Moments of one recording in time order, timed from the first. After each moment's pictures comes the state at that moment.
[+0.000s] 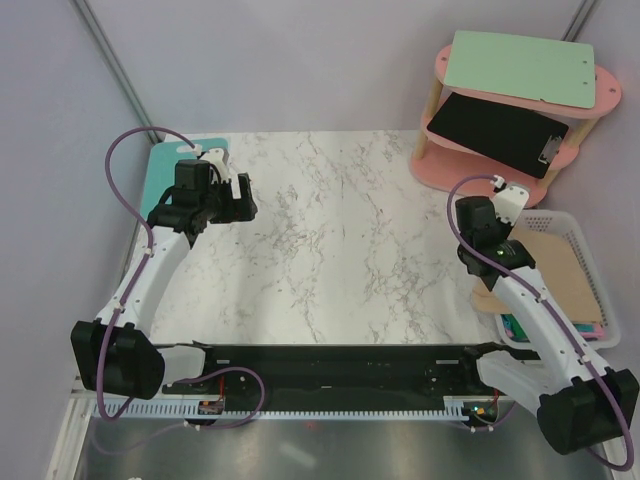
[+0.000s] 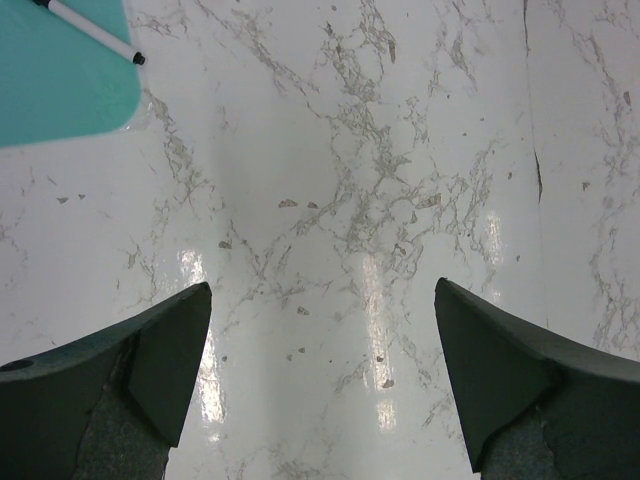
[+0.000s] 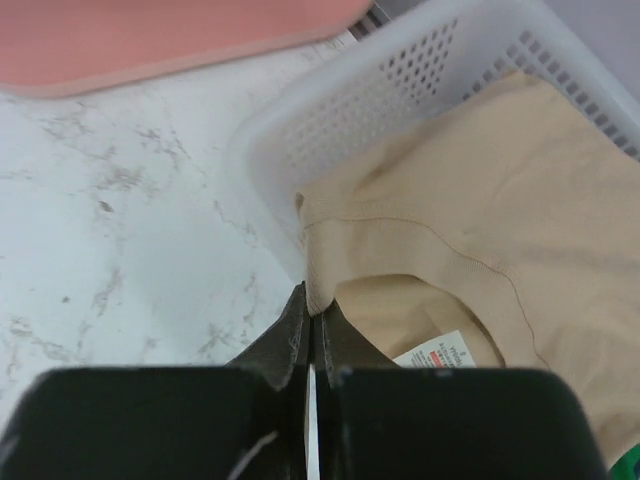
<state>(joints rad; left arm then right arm) -0.15 1.26 1.12 -0.54 0.08 -0.17 0.25 1.01 0.86 -0.61 0.79 0.53</state>
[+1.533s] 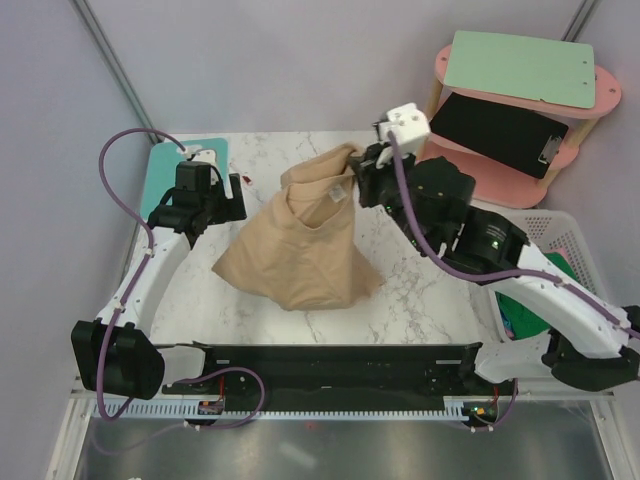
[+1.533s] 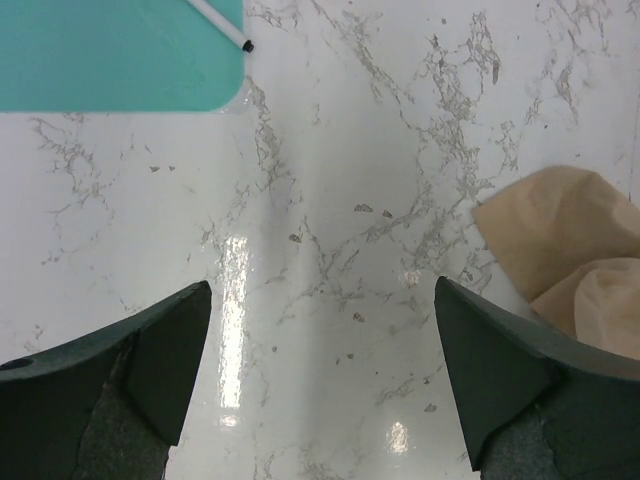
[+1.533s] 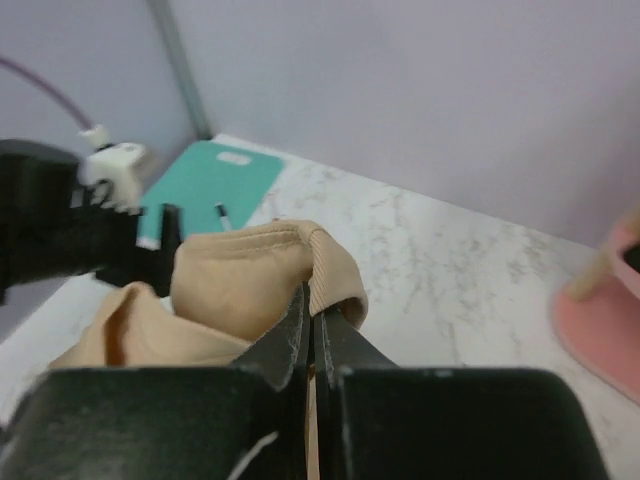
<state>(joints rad) -0.15 1.26 1.11 -0.55 -0.12 -0.21 1.09 1.32 1.75 -0.47 0.57 0.09</state>
